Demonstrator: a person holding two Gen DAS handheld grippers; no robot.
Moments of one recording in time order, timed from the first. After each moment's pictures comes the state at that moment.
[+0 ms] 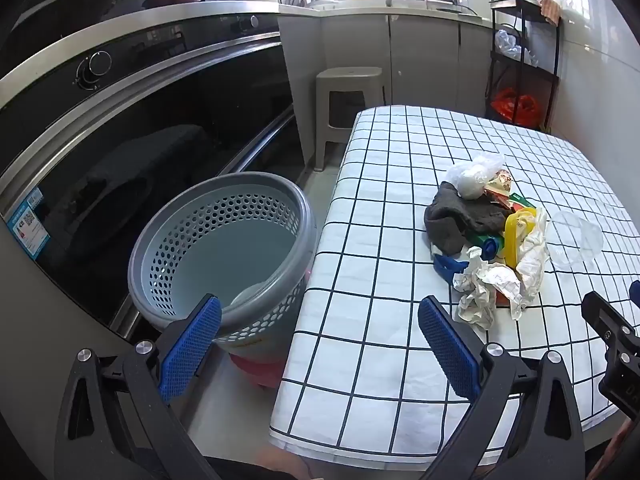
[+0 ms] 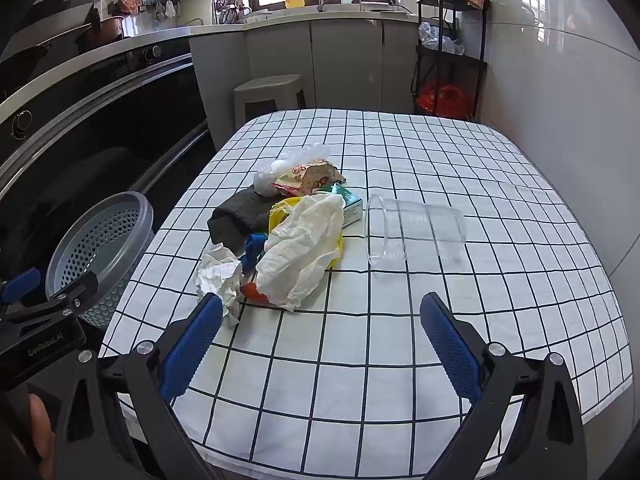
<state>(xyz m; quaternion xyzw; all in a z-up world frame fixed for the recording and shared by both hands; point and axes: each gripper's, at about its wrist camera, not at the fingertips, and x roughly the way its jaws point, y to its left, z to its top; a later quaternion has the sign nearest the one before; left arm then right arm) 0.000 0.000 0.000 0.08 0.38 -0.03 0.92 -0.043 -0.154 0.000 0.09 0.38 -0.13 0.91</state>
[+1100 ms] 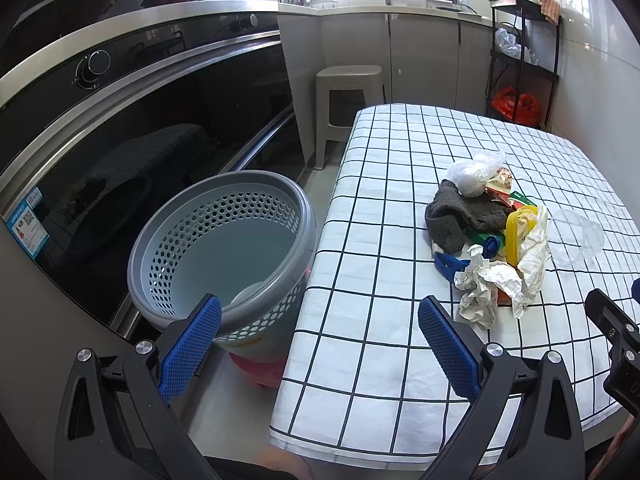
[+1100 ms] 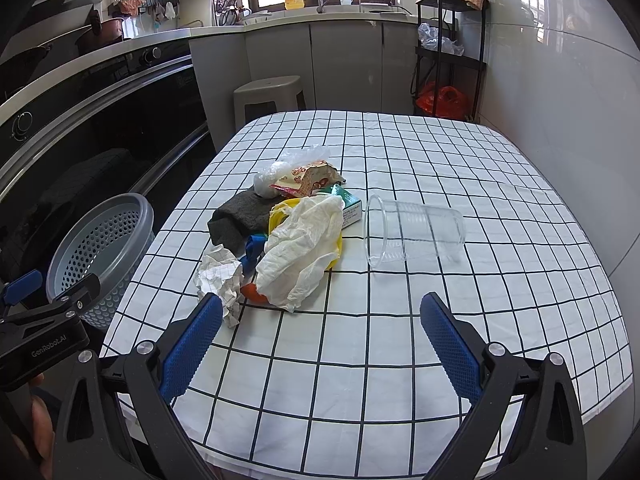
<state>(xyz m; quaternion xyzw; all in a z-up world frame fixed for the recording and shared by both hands) 0.001 0.000 0.000 0.08 0.38 -0.03 0.92 -0.045 -0.156 0.001 0.09 0.38 -0.13 0.91</state>
